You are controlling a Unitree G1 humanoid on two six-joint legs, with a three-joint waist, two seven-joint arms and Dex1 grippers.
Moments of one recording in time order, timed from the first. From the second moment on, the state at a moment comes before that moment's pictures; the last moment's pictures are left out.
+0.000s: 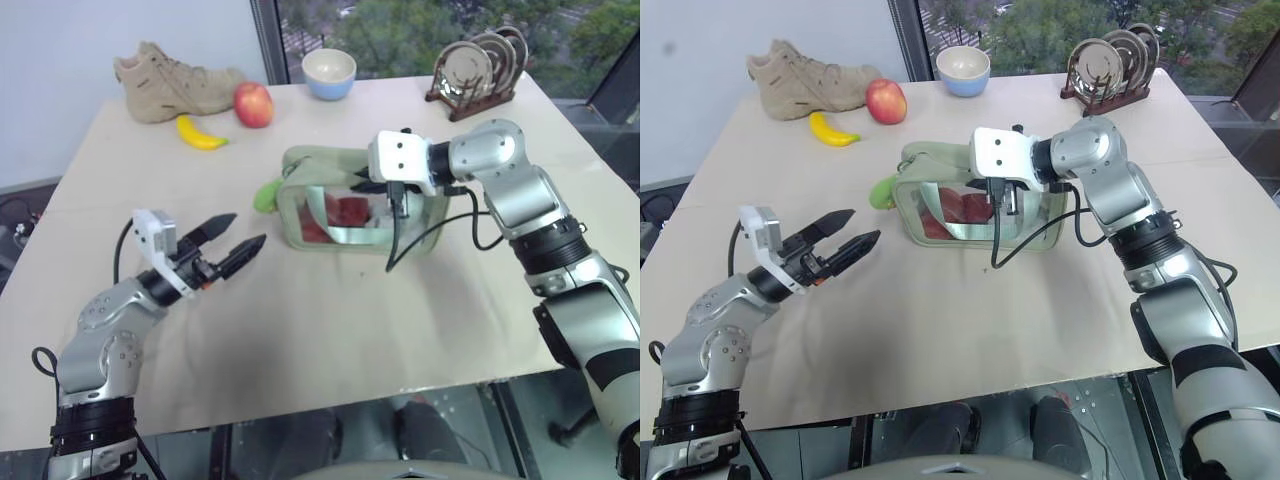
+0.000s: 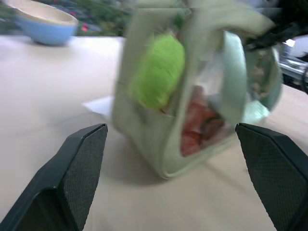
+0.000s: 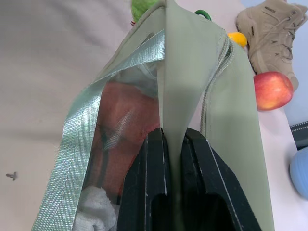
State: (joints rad) left arm -0.17 0.60 0.34 -0.05 -0.65 0.31 -0.90; right arm -1.07 -0.44 0.36 0.30 -0.06 0.08 1.17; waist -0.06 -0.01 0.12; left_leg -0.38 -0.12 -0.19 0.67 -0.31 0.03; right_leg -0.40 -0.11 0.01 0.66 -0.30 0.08
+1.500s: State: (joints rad) left arm -0.47 0.59 0.22 0.04 -0.30 -0.15 -0.78; right arm -1.07 -0.42 0.36 0.29 -0.07 0.10 1.16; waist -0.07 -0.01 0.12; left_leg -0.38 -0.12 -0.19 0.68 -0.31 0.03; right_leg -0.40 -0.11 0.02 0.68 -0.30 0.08
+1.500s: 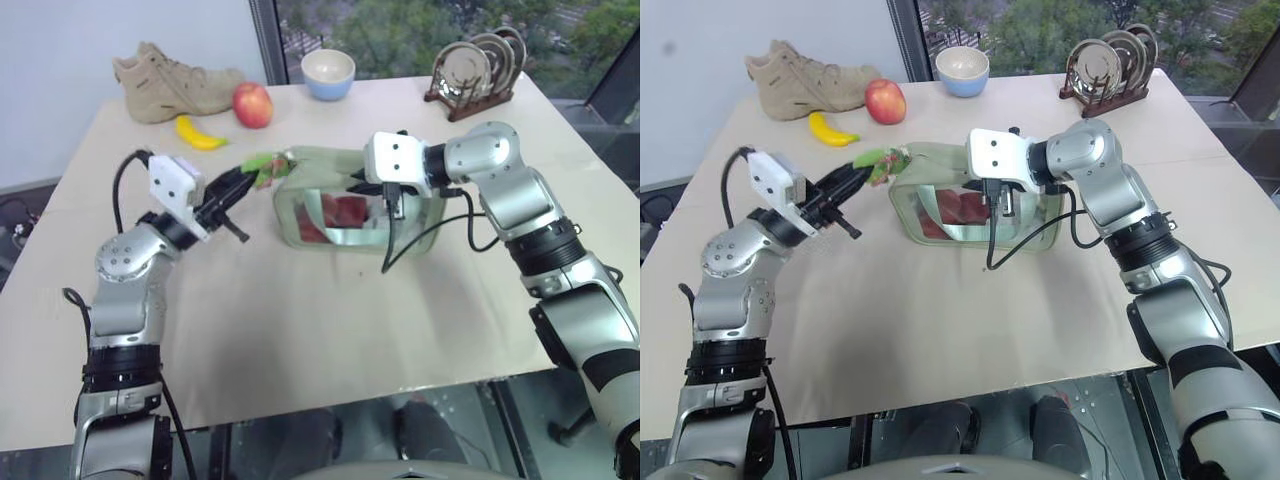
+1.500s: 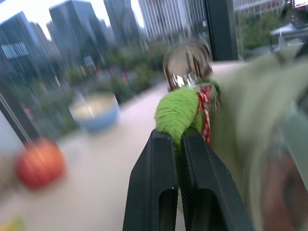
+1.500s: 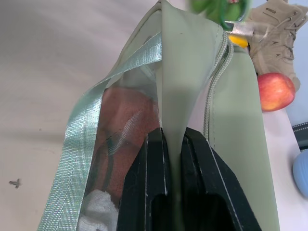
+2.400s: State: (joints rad) left arm -0.49 0.69 0.21 0.20 -0.40 -0.12 -0.93; right arm -1.06 -0.41 0.36 0.29 -0.07 0.12 1.13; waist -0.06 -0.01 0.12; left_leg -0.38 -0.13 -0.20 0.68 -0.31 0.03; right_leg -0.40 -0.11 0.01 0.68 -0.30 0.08
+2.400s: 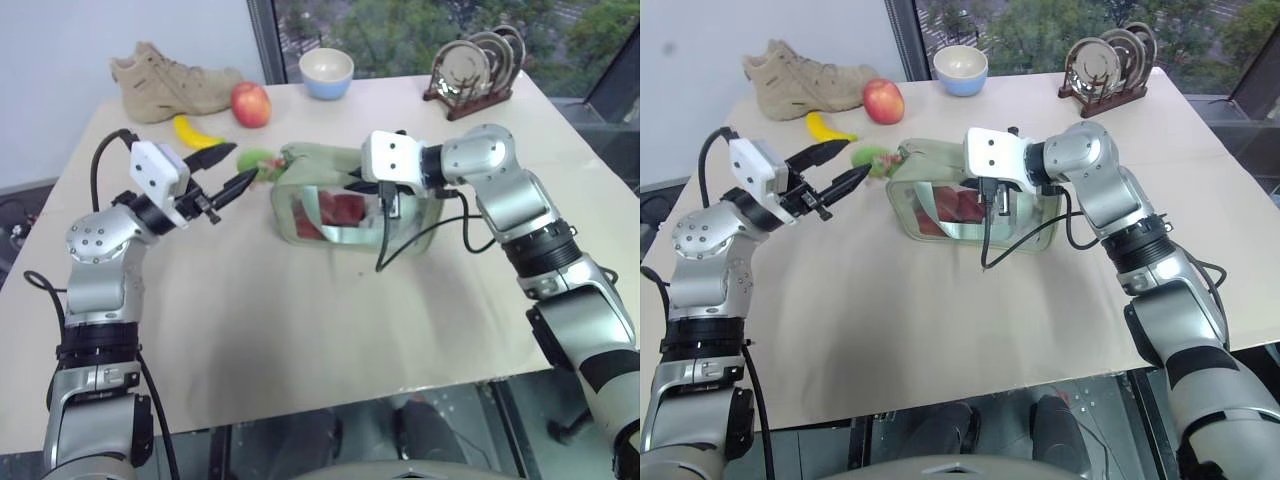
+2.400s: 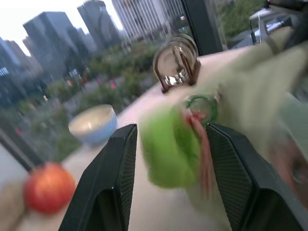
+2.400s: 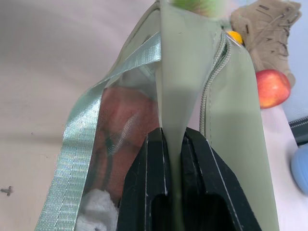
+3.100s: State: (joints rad) left arm -0.43 0.70 0.14 0.20 -0.22 -0.12 -0.91; right arm -1.04 -0.41 0.36 0.25 -0.07 0.14 1.13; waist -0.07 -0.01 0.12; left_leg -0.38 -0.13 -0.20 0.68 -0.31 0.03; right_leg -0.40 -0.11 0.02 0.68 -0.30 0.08
